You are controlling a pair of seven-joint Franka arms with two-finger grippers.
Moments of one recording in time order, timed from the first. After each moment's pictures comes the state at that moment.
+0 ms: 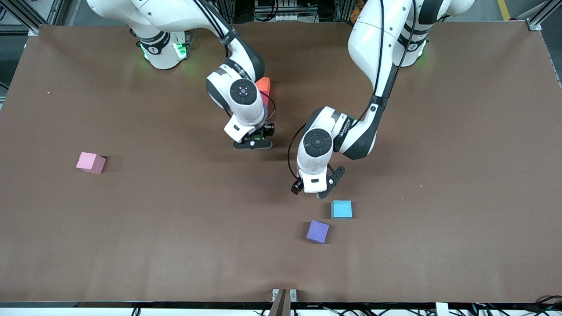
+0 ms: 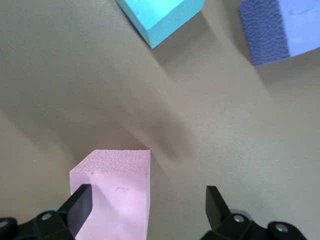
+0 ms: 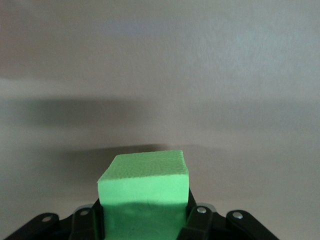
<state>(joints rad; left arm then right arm) -0.83 0.84 0.24 -1.36 -0.25 2.19 -1.41 0.63 0.48 0.15 -1.93 -0.05 2.32 0.76</state>
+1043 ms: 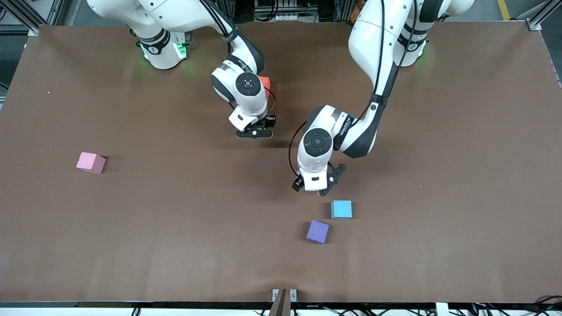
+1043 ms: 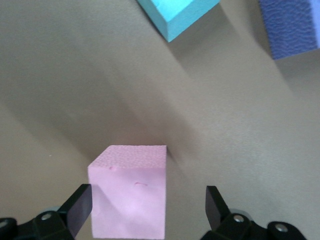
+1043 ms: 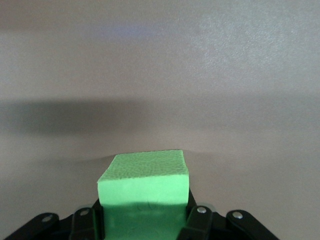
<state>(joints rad) -0.83 0.82 0.24 -1.38 -0.25 2.14 -1.41 0.63 0.48 0.20 -2.05 -0.06 2.44 0.86</state>
